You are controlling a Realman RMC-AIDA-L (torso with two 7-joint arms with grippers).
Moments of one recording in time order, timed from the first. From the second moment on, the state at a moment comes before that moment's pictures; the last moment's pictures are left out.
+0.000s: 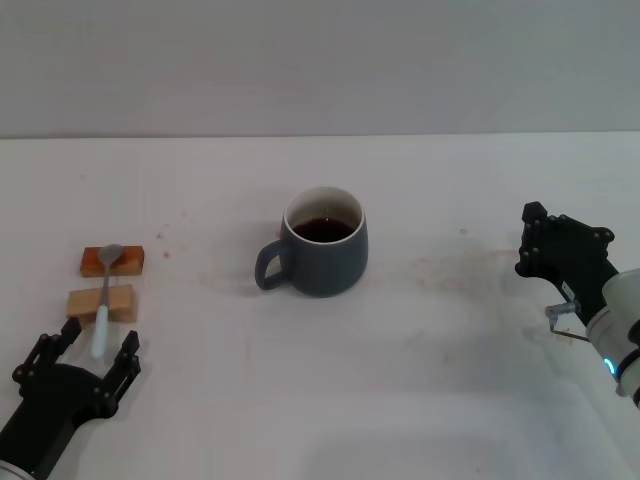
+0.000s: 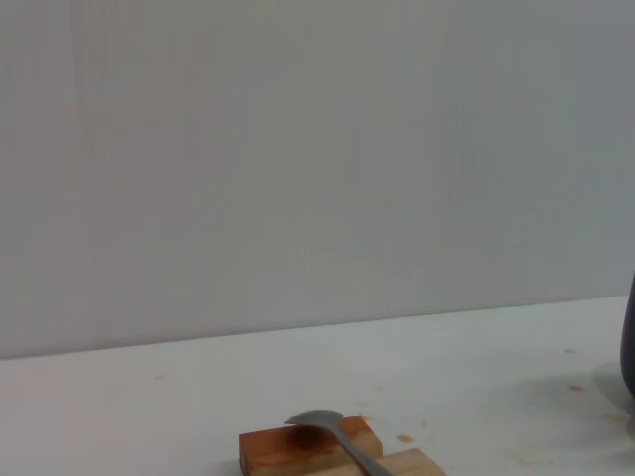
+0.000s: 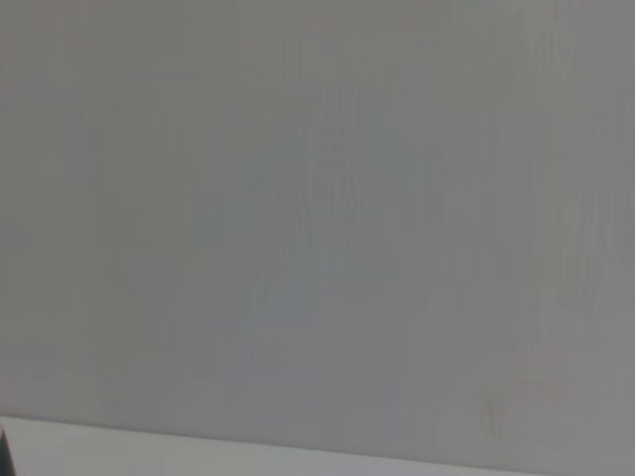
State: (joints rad) left arm -0.04 -2.08 -0.90 -0.34 2.70 1.13 -0.10; right arm 0.47 2.08 0.46 0.32 -1.94 -0.96 -0.03
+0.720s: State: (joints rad) left arm -0.04 -2.08 -0.91 -0.34 2.70 1.12 -0.11; right arm 0.47 2.08 0.46 0.33 -1.94 -0.96 -0.03
